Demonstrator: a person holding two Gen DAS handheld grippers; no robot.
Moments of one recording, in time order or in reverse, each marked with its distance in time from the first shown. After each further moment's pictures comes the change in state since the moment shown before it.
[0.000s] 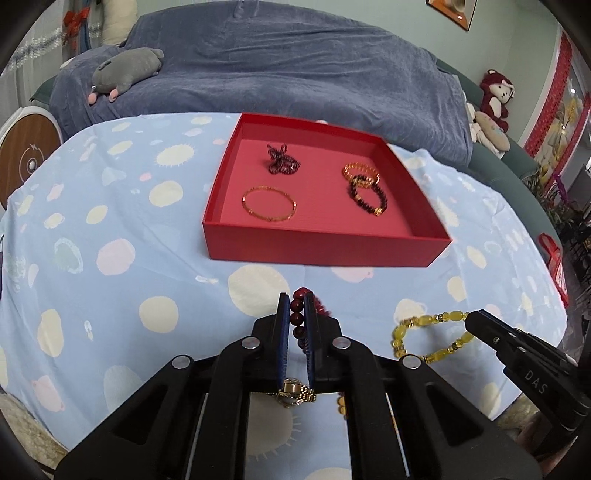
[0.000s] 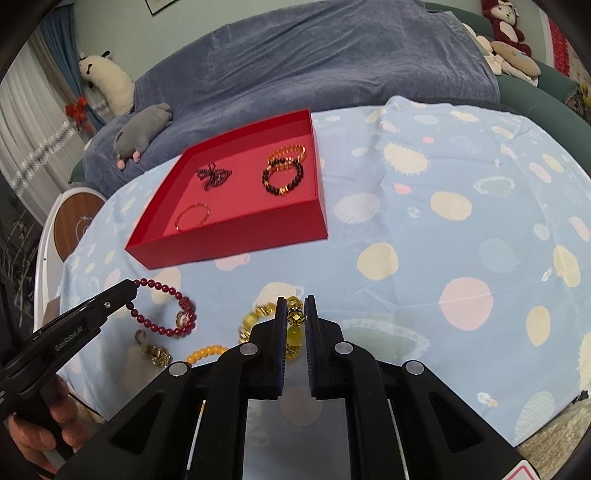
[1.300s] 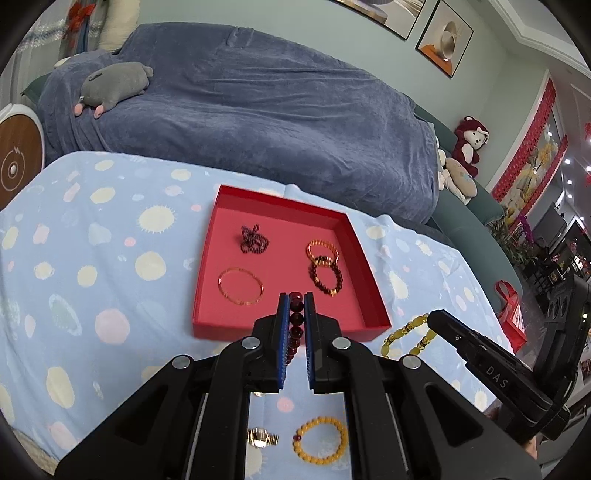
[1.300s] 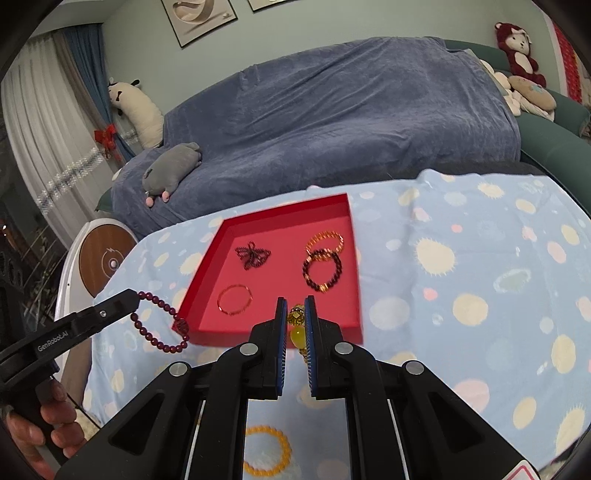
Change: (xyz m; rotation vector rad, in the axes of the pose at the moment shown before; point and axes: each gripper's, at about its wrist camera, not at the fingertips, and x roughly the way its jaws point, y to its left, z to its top) left arm -0.043 0.008 0.073 -0.071 -0.116 -0.158; right arm -0.026 0.027 0.075 -0.045 -0.150 0.098
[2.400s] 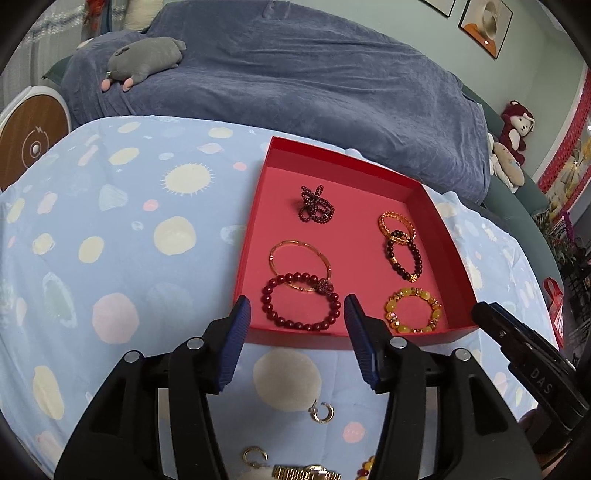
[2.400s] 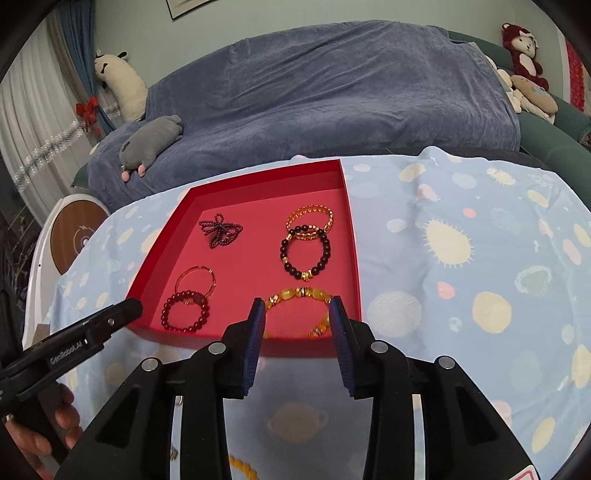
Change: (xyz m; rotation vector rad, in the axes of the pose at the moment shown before) left arm 0.071 0.046 -0.026 -0.035 0.085 0.177; right arm 0.062 -0.007 -0.020 -0.037 0.076 -0.089
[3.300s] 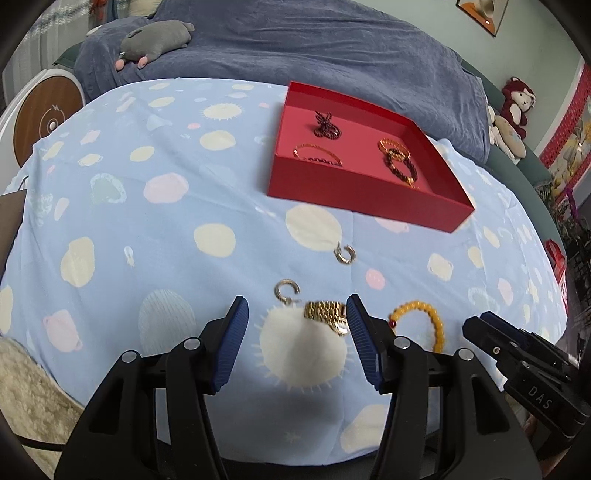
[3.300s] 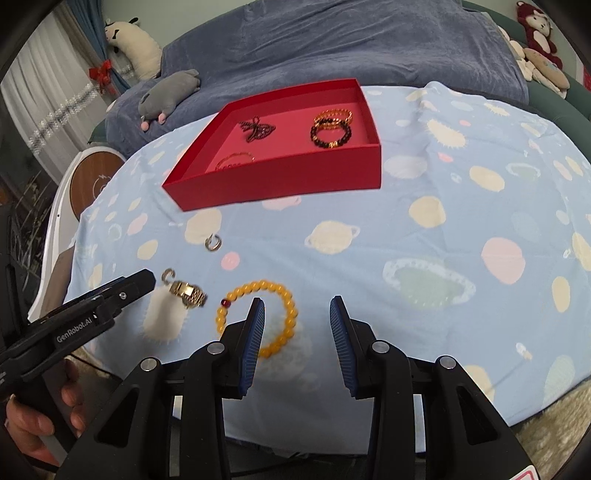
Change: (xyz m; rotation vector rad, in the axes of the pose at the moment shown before) left arm -0.051 0.011 -0.096 0.031 0.097 0.024; right arm -0.048 0.020 -0.104 -0.020 0.181 0.050
